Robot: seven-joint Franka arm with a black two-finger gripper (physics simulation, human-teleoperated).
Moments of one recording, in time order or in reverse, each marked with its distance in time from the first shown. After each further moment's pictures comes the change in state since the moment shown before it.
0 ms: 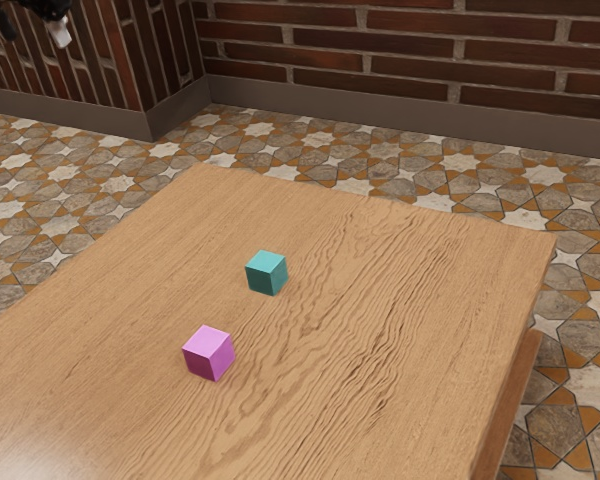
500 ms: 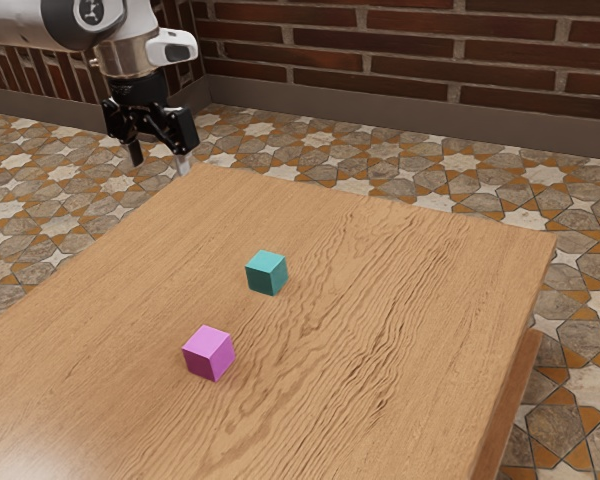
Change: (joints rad) arm -0.039 0.032 -0.106 -0.331 -0.030 0.204 -0.079
